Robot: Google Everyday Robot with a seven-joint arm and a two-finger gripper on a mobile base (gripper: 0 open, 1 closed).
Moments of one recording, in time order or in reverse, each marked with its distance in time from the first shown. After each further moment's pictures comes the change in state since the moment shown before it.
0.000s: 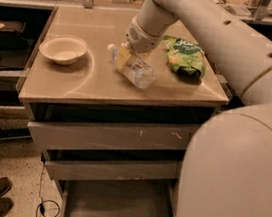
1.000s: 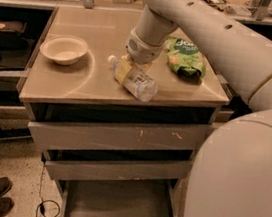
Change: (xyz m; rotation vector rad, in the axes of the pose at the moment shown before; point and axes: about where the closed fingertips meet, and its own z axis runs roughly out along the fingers) arm 0.038 0.015 0.009 -0.015 0.095 0.017
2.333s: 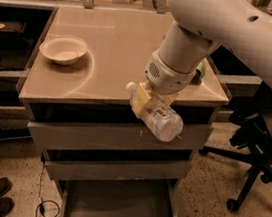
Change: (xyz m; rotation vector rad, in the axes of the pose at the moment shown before) arm 0.135 0.064 -0.053 0.013 0.086 0.192
